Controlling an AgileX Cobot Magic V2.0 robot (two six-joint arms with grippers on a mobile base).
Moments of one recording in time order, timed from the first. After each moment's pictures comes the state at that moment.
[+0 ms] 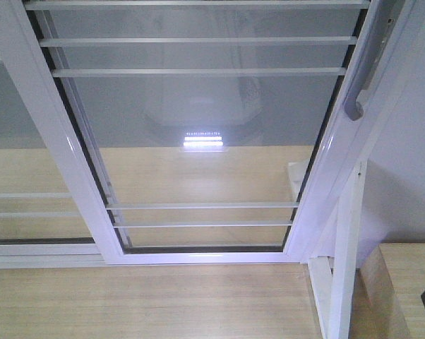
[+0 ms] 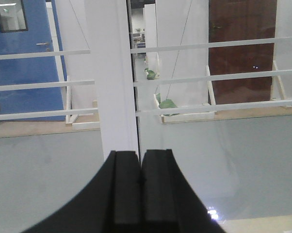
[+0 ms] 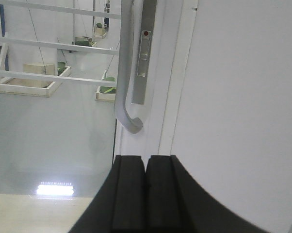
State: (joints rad) left arm -0.03 -0.01 0.03 -0.06 0.00 0.10; right arm -0.05 -0.01 0.03 -0.08 0.09 -0.05
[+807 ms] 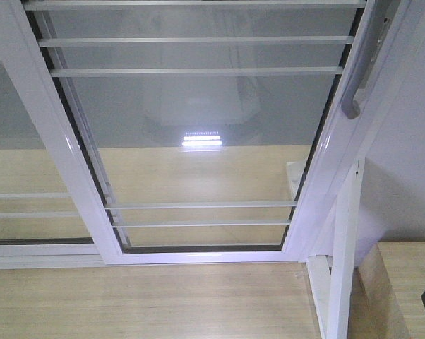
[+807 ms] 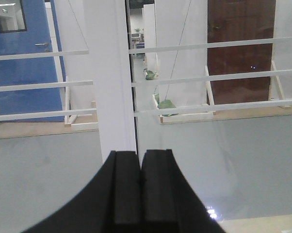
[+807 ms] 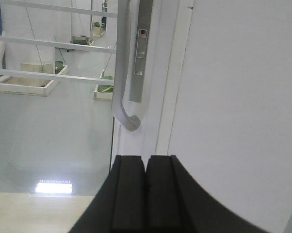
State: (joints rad) left arm -0.03 -0.01 0.03 -0.06 0.00 0.10; right arm -0.05 -0.01 0.03 -0.08 0.10 -0.05
